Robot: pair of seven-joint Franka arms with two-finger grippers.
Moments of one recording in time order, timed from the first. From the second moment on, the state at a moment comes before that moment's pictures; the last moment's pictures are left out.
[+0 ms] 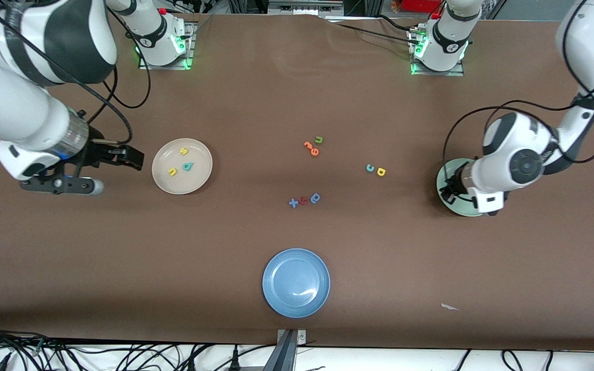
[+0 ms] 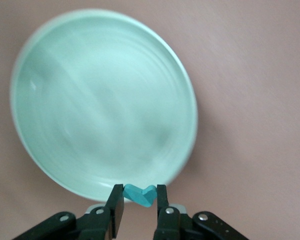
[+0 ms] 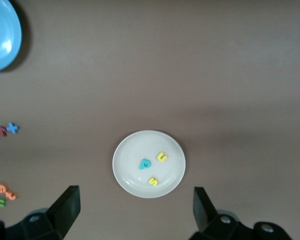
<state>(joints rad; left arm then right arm) 0.76 0.58 -0.86 -1.98 0.43 2.10 -1.29 0.75 0.39 -0.69 -1.29 0.24 1.55 0.15</state>
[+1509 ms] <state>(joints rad) 0.48 0.65 -0.90 -2.11 0.61 2.37 -1.95 0.07 0.07 -0.01 -1.57 0.01 1.58 0.13</state>
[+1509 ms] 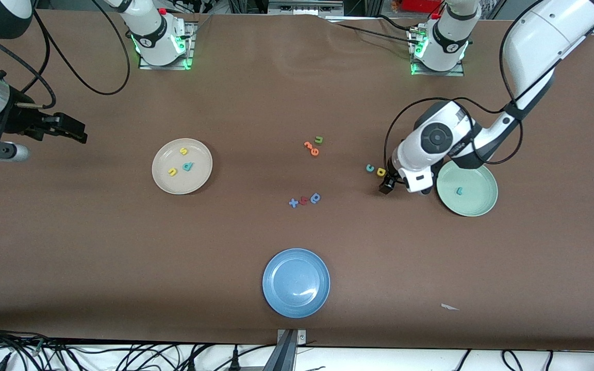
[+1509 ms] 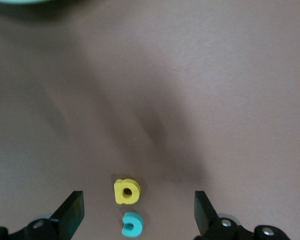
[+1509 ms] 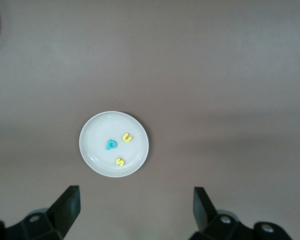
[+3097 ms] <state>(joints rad) 0.45 0.72 -0.89 -2.14 0.81 2.43 -2.27 0.00 0.00 0.01 -1.69 0.00 1.63 0.10</state>
